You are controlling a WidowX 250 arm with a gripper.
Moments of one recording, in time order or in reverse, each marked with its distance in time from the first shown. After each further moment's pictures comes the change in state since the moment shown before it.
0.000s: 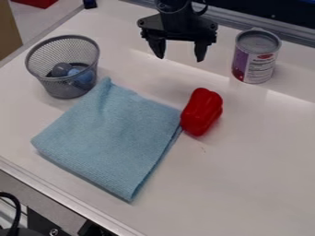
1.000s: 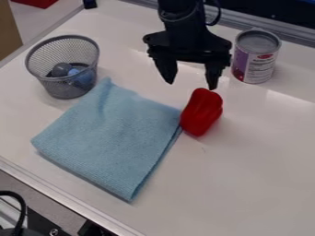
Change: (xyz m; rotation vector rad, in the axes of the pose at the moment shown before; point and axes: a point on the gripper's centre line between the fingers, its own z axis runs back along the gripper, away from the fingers) arm -0.061 -0.034 0.037 -0.134 0.215 -0.159
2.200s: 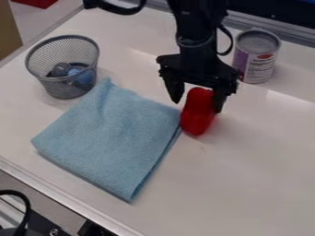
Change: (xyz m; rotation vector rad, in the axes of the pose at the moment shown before) arm -0.006 -0.004 -0.040 0.069 0.068 -0.031
